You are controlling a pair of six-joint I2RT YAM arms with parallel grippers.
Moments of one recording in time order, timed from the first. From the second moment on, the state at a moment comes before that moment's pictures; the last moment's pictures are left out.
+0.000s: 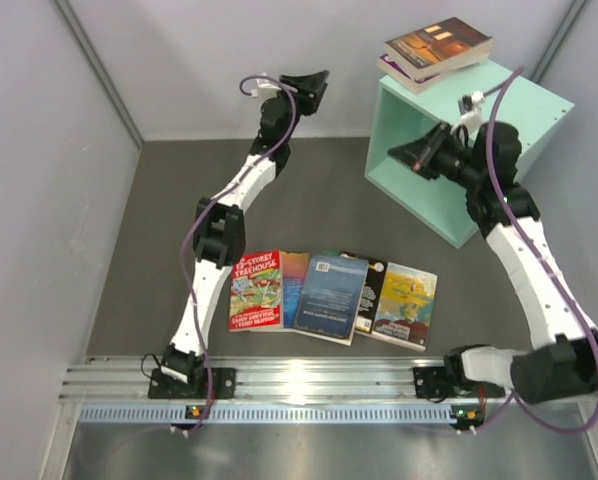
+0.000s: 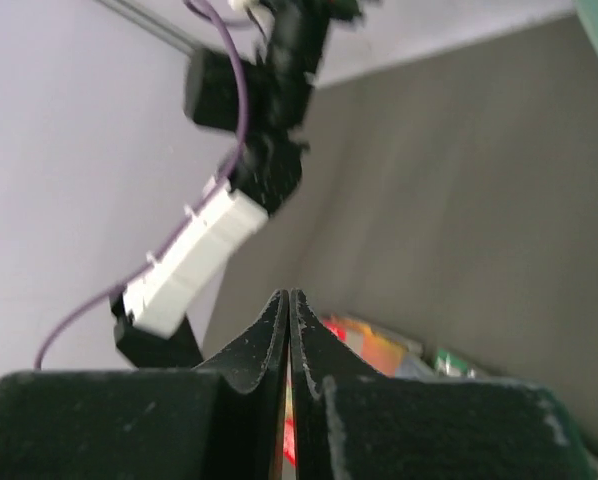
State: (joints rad) left arm -0.37 2.60 2.38 0.50 0.07 -1.42; right arm 0.18 1.27 1.33 -0.21 -0.49 0.76
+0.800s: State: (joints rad) left arm -0.34 2.27 1.82 0.52 0.23 -1.40; right arm 0.36 1.11 1.14 -0.50 -0.47 0.60
